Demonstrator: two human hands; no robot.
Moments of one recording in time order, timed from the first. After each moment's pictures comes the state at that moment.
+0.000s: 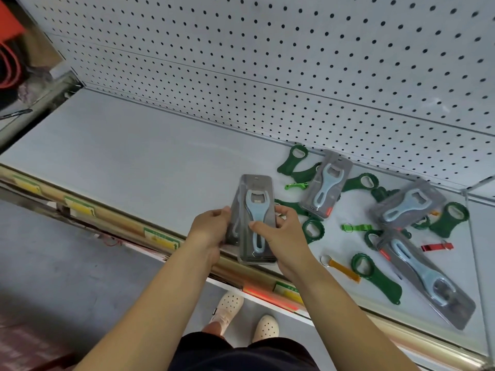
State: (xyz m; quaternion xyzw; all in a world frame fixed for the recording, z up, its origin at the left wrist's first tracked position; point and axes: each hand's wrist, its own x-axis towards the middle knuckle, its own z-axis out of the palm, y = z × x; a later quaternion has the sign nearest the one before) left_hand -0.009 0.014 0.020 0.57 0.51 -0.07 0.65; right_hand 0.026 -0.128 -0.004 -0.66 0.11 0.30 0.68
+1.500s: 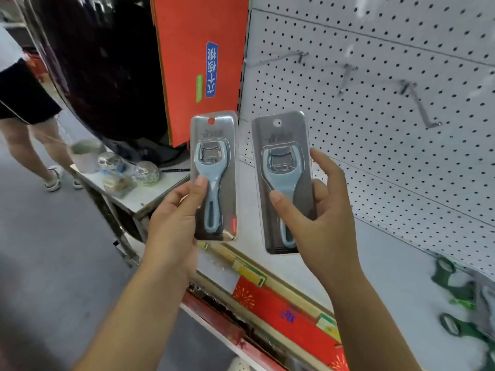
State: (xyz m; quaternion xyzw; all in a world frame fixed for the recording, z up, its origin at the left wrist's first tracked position) left_hand -0.189 0.439 0.164 0.41 0.31 0.28 0.81; right_hand -0.105 0.275 0.196 -0.73 -0.25 0.04 0.64
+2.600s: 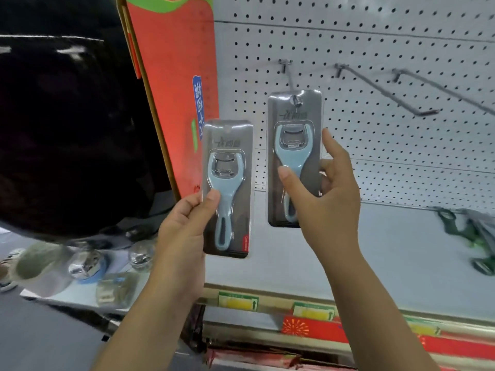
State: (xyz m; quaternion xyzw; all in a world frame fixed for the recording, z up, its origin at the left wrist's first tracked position) left_hand -0.111 0.625 0.168 0.52 0.15 0.12 0.83; right_hand -0.059 0.457 0.198 -0.76 -0.06 -0.19 0.62
